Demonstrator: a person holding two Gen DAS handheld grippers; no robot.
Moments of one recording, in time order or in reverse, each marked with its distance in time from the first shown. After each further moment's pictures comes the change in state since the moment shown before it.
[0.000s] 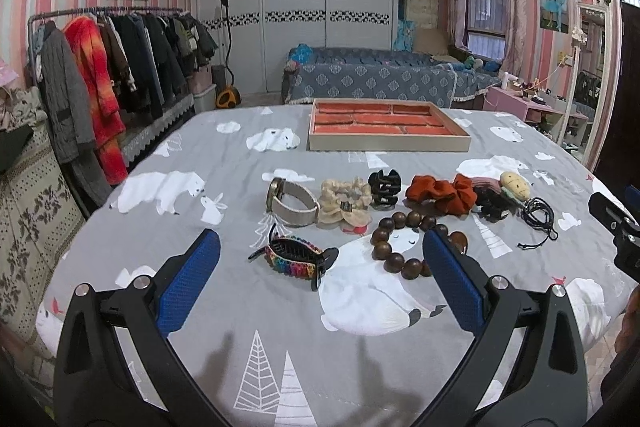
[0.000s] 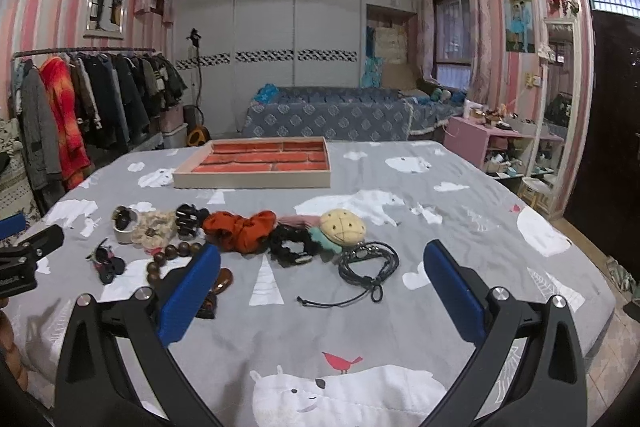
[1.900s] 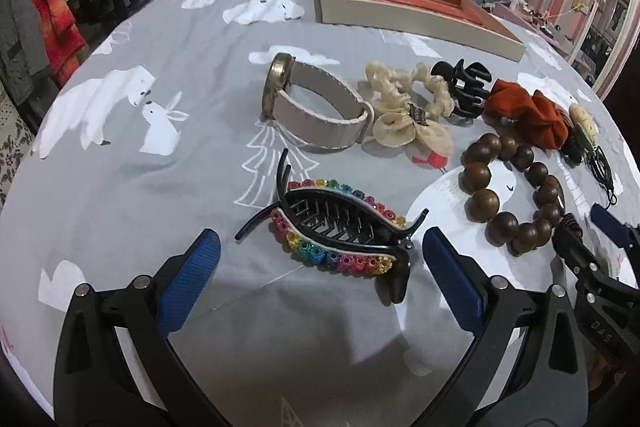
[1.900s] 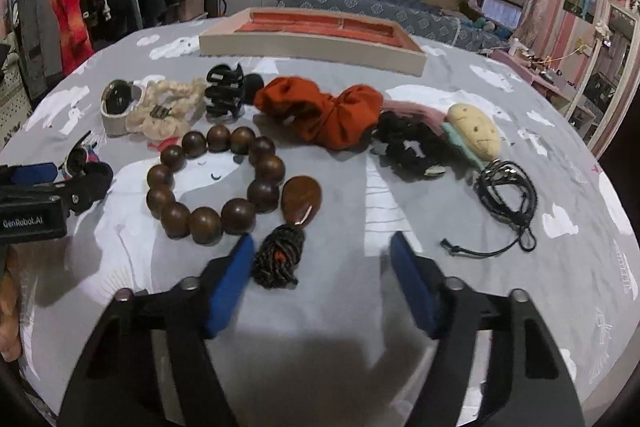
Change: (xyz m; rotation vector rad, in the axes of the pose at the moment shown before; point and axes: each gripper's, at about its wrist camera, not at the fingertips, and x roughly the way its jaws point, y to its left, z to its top) left arm 0.151 0.043 -0.018 -0.020 0.429 -0.088; right arm 0.113 0.103 -0.050 -0.143 0.401 0.050
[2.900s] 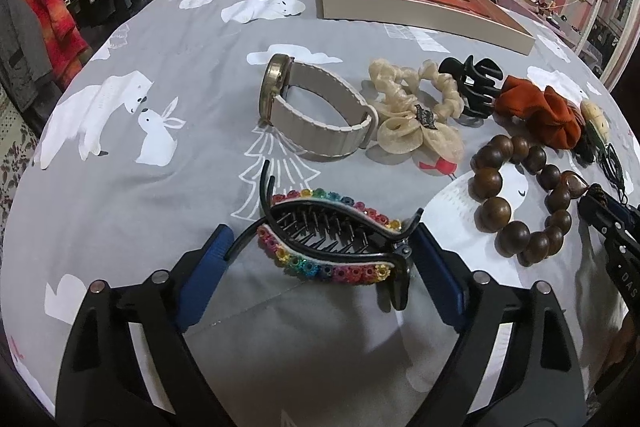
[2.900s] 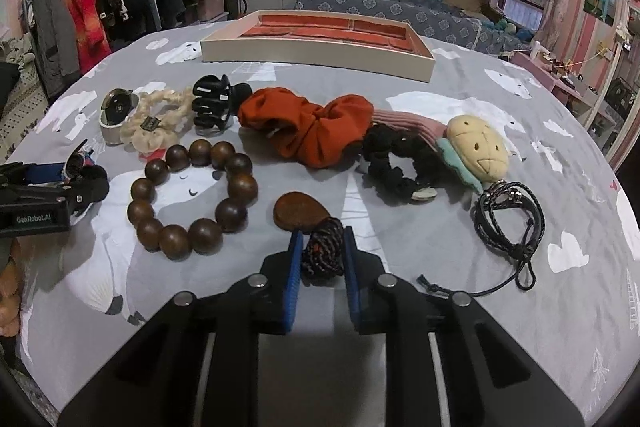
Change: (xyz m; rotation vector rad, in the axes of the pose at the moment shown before) left arm 0.008 -0.004 0.007 0.016 0.017 0.039; right arm 0.009 -0.032 0.013 -0.028 -0.010 0.090
